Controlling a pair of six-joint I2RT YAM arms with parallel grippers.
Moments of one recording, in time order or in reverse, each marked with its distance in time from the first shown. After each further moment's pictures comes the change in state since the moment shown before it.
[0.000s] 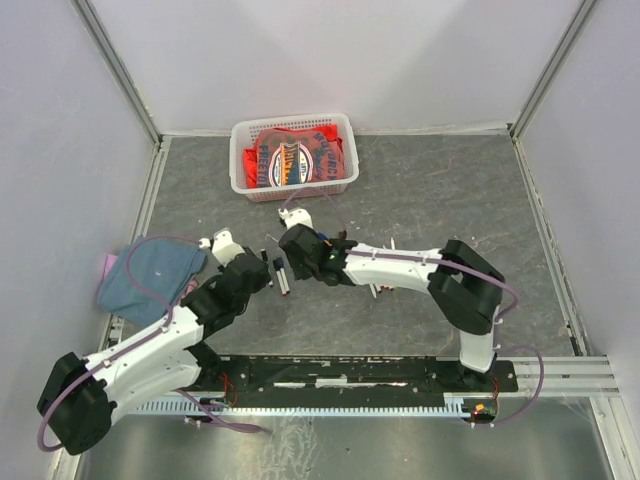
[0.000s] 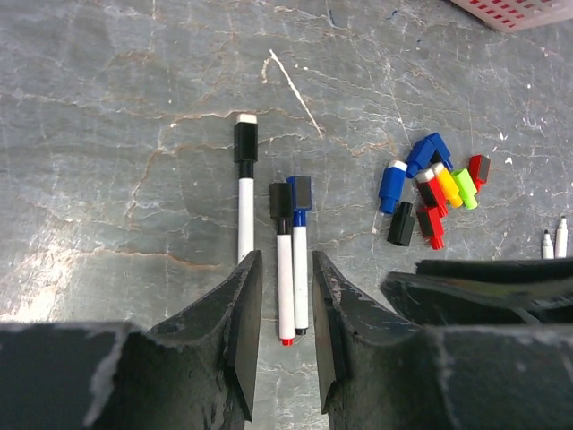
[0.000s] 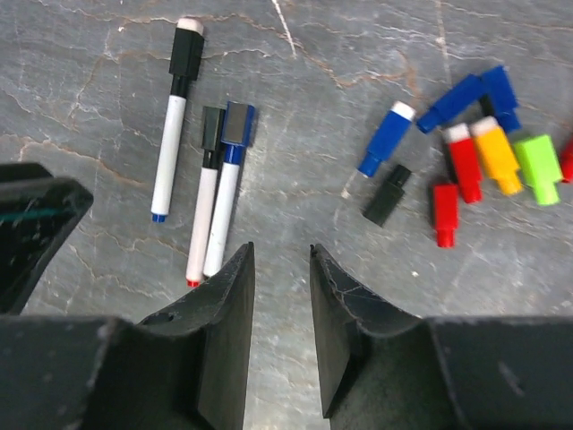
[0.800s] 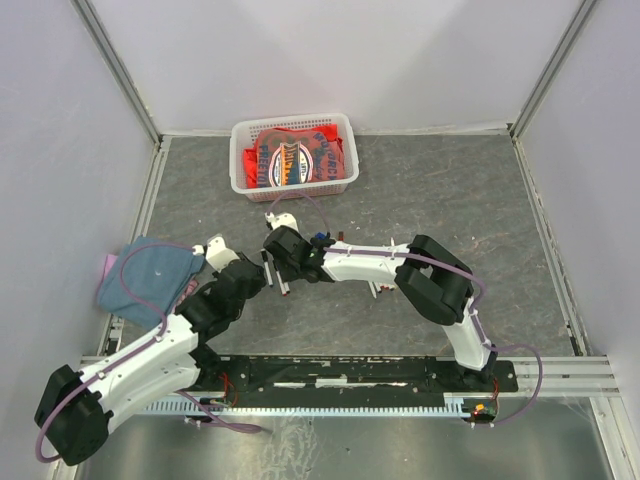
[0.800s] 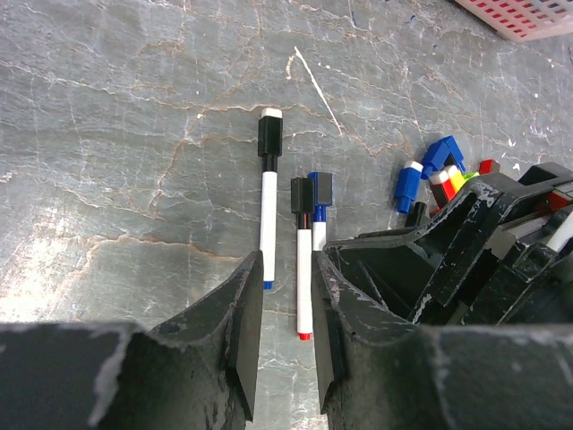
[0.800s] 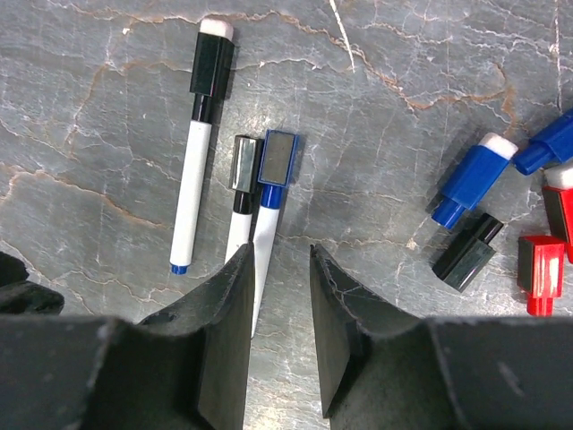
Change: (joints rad) left arm 0.017 -0.106 -0.069 -0.031 -0.004 -0.033; right arm 0.009 0.227 0.185 -0.027 -0.049 0.039
